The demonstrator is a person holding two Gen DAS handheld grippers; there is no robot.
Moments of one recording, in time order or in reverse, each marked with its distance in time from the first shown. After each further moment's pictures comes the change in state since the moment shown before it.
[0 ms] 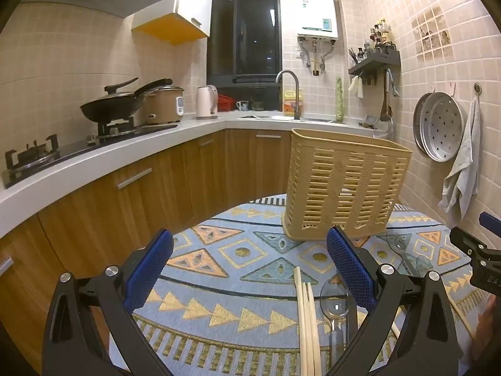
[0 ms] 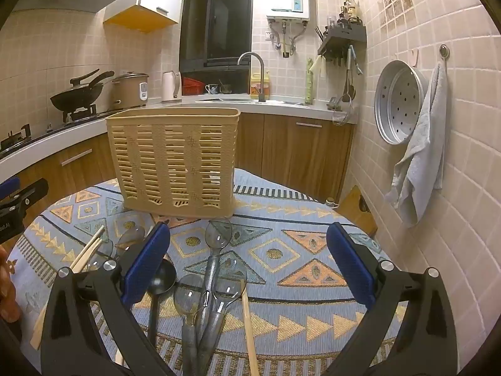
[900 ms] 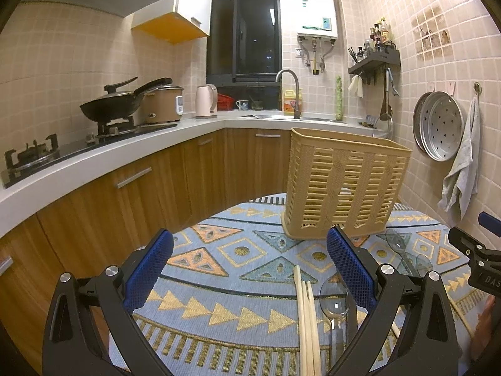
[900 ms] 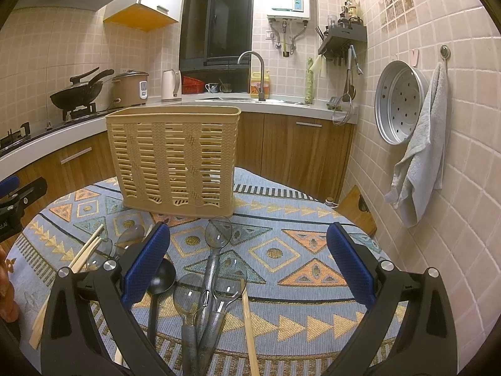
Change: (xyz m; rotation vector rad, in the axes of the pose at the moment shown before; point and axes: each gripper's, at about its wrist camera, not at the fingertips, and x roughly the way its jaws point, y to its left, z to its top) left arm -0.001 -0.002 0.001 0.000 0.008 0.003; right arm 0.000 0.000 0.001 0.000 -0.002 0.002
